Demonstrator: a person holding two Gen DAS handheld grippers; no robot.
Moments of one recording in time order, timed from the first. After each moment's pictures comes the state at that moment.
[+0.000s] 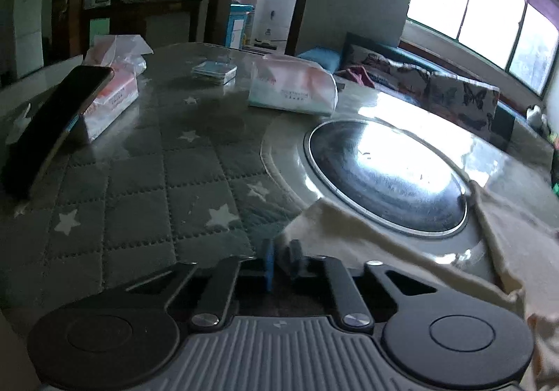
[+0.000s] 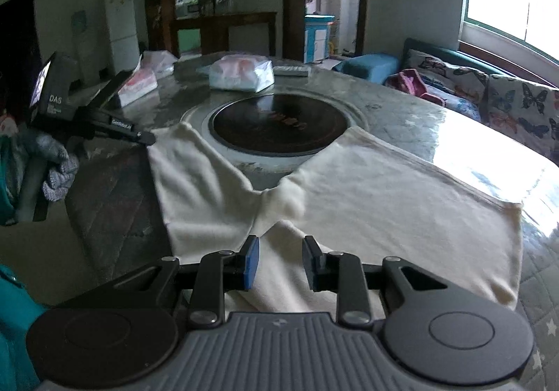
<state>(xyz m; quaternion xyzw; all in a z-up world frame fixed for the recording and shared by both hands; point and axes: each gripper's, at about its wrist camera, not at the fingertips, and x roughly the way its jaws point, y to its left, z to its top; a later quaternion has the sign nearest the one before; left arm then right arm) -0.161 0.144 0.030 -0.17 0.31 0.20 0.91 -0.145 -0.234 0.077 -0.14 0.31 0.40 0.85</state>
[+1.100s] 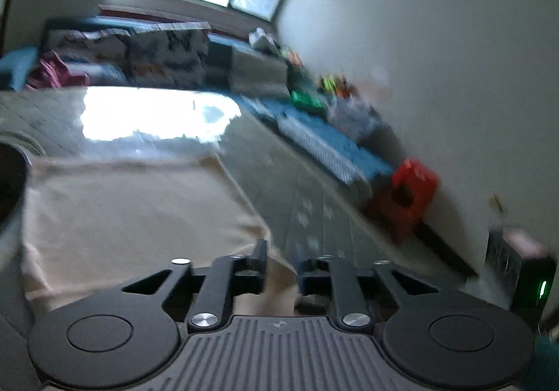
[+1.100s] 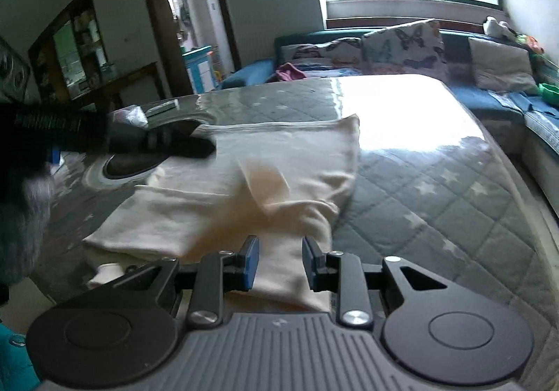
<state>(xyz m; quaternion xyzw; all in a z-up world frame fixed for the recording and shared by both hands) -0.103 -0.131 0.074 -0.09 0.33 -0.29 0.90 -0.155 -0.388 0.058 0.02 0.32 0.24 0.92</state>
